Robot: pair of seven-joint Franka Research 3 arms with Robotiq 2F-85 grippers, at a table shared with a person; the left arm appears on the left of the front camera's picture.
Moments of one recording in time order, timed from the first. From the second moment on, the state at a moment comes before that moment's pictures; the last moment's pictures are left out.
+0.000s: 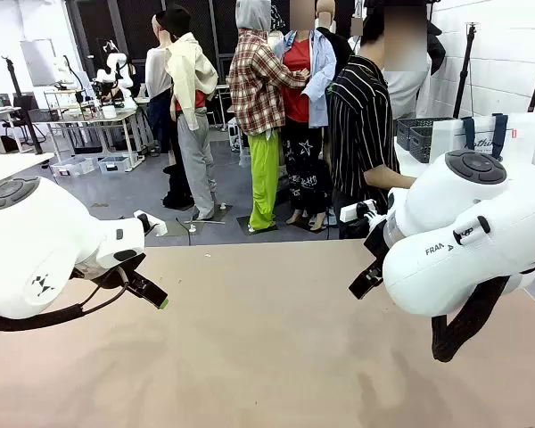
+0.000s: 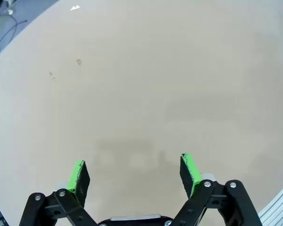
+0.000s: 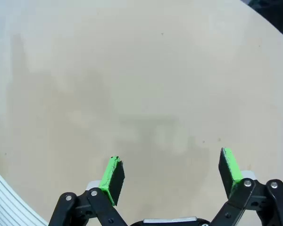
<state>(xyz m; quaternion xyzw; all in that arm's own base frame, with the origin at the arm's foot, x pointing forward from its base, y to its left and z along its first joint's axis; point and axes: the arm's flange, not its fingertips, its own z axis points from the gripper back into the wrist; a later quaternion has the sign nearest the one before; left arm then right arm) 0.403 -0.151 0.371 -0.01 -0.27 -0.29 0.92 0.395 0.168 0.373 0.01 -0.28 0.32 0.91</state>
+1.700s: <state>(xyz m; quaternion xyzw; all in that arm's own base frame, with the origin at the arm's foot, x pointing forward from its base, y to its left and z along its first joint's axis) 0.385 0.065 0.545 0.06 -0.45 -0.05 0.89 0.412 -0.025 0.544 -0.08 -0.46 0.06 0.88</state>
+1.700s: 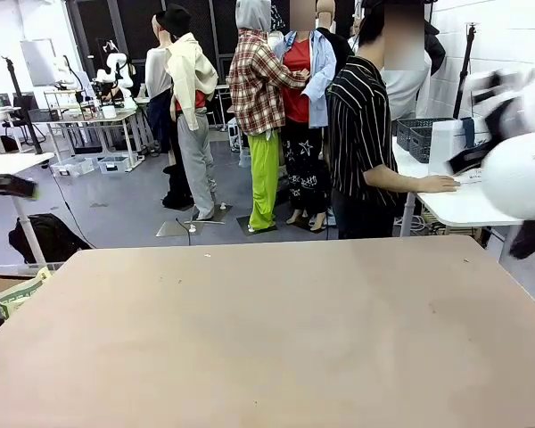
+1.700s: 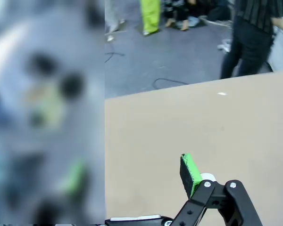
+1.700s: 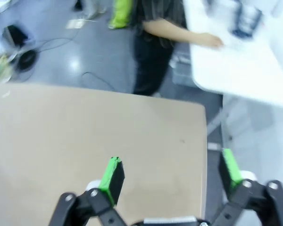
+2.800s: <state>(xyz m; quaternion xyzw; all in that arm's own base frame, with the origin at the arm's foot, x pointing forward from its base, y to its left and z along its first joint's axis) 0.349 0.212 0.498 -0.03 -0.42 0.20 0.89 0.394 -0.184 0.502 -0.07 -0.43 -0.17 0.88</state>
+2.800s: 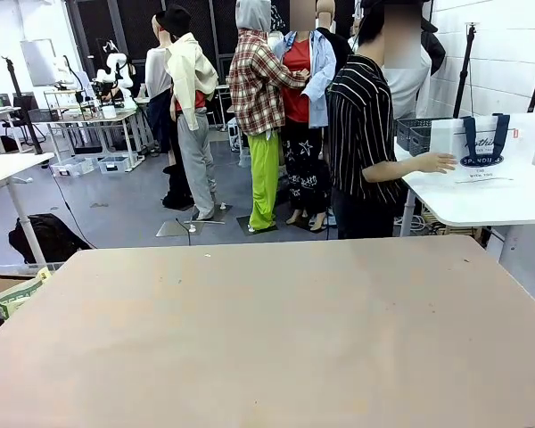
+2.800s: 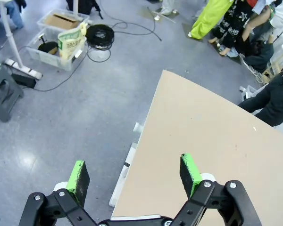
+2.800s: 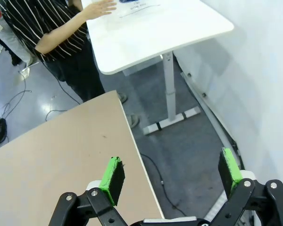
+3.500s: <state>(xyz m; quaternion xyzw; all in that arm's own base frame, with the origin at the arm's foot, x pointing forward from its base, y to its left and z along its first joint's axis) 0.349 0.213 0.498 -0.03 -0.41 0.20 0.89 0.394 -0.184 0.501 -0.07 -0.43 -0.17 0.88</state>
